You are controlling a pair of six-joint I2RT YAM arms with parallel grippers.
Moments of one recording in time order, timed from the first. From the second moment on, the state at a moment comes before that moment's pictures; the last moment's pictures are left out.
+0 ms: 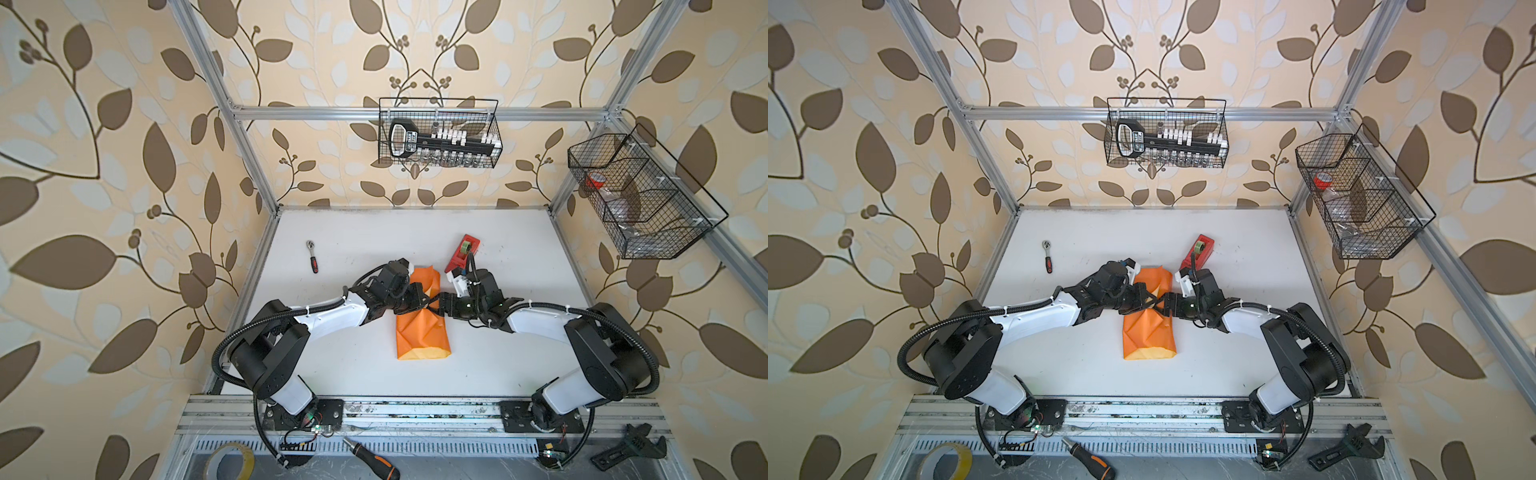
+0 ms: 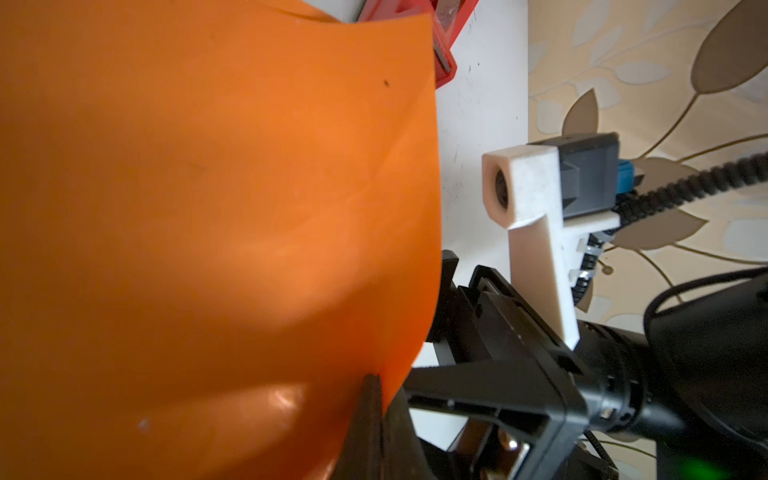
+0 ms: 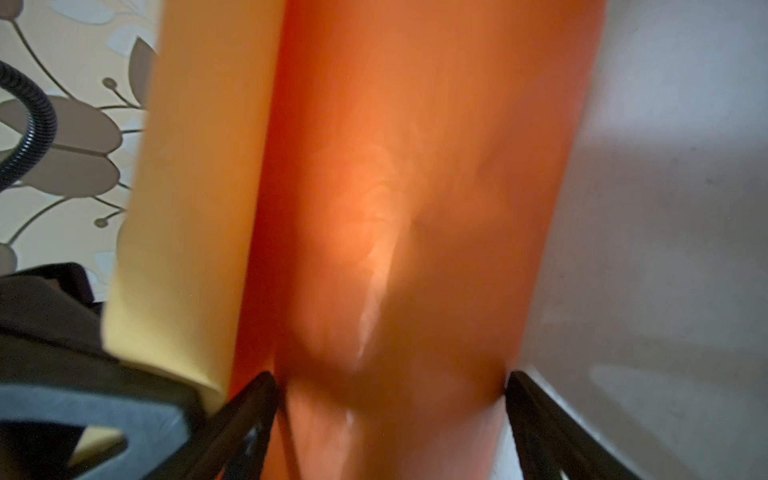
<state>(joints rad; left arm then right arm) -0.71 1.56 0.85 0.06 0.34 -0.96 0.48 1.56 0.63 0.14 -0.45 0.62</state>
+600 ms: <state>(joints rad) -0.71 1.55 0.72 0.32 0.36 -1.03 0.48 1.56 0.63 0.14 -0.45 0.62</state>
